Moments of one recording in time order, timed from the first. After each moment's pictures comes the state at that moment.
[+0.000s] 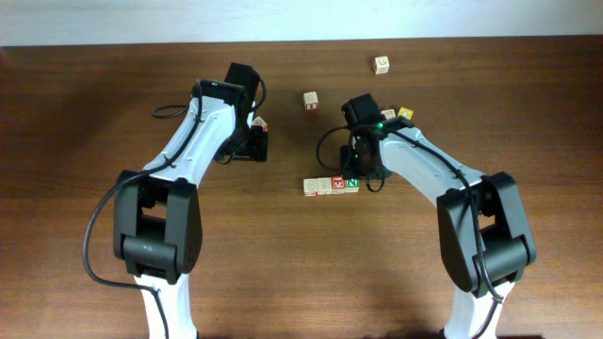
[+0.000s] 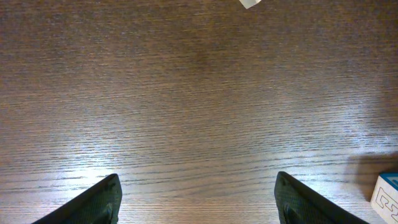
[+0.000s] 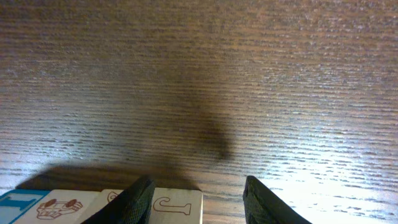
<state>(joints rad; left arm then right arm) -0.26 2.12 1.72 -1.09 -0.06 -0.20 0.36 2.02 1.39 -0.72 0.00 0.37</state>
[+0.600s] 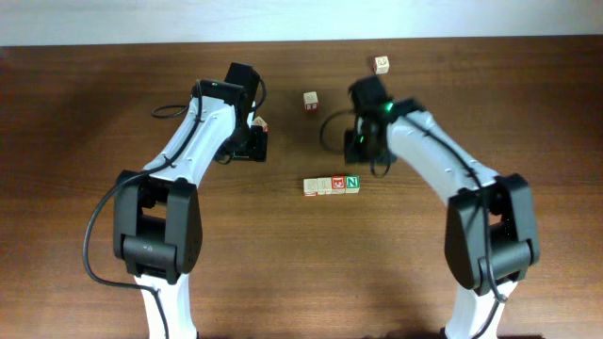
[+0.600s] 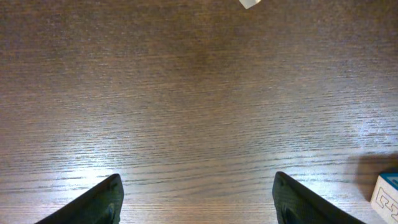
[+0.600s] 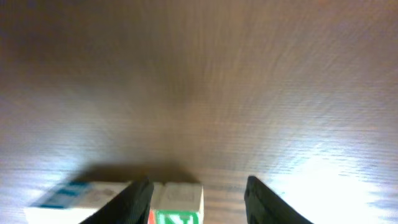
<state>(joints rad) -0.26 2.12 1.72 -1.09 -0.06 -0.20 0.31 2.01 1.60 -0.90 -0.03 0.36</state>
